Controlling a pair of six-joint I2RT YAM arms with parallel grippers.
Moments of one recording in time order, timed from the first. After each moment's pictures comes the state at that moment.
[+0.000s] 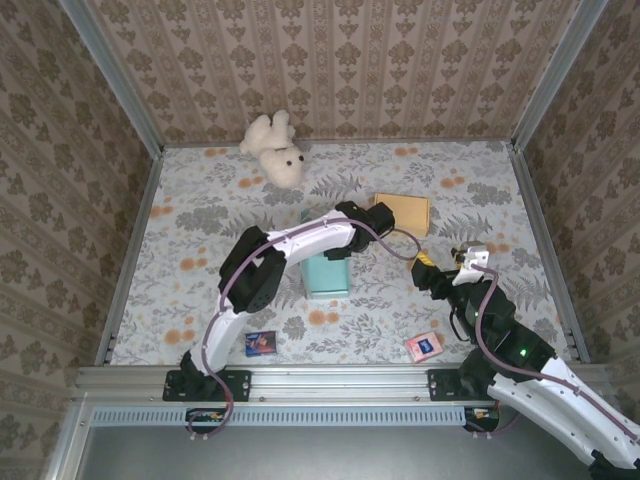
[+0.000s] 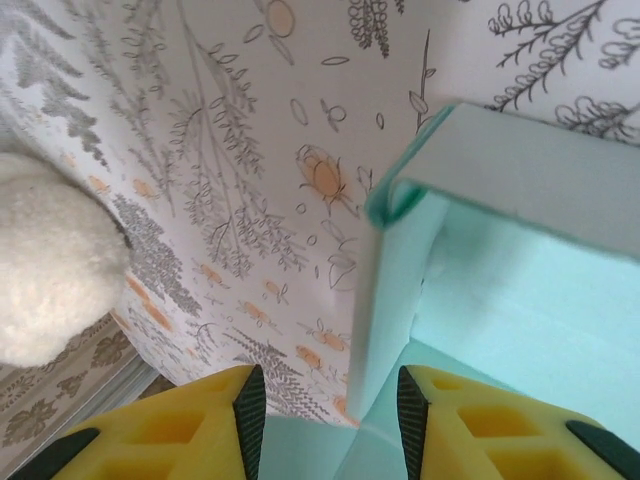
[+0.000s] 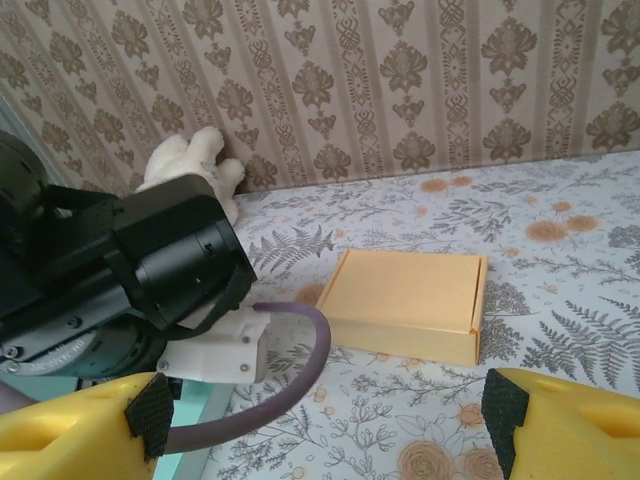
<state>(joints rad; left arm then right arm) -0.97 2.21 1.84 -1.11 -0.65 0.53 0.72 0.30 0.42 -0.29 0.52 0.32</state>
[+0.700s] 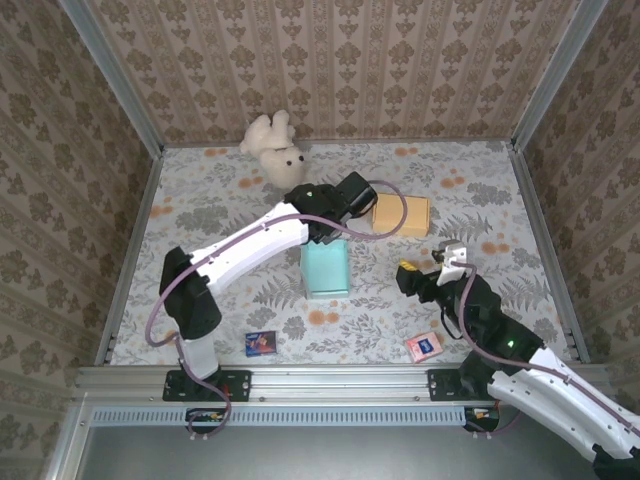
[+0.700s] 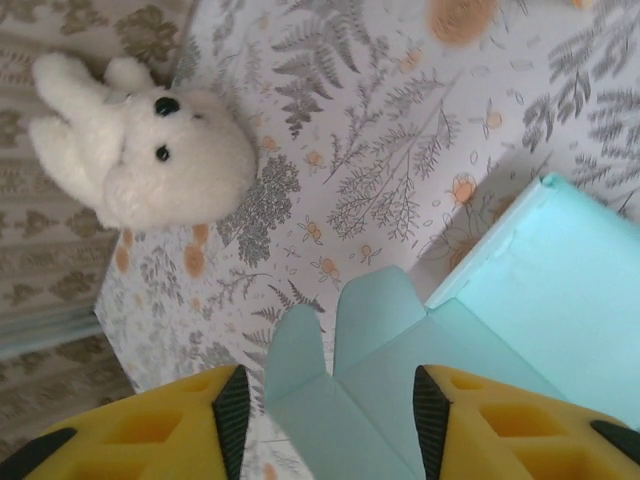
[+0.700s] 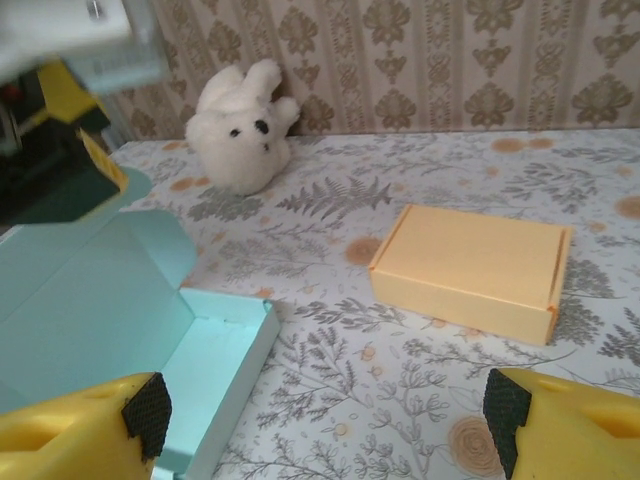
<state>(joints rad) -0.98 1.81 1.77 -1.09 -0.60 0.14 0.72 0.42 0.40 -0.24 0.36 0.28</state>
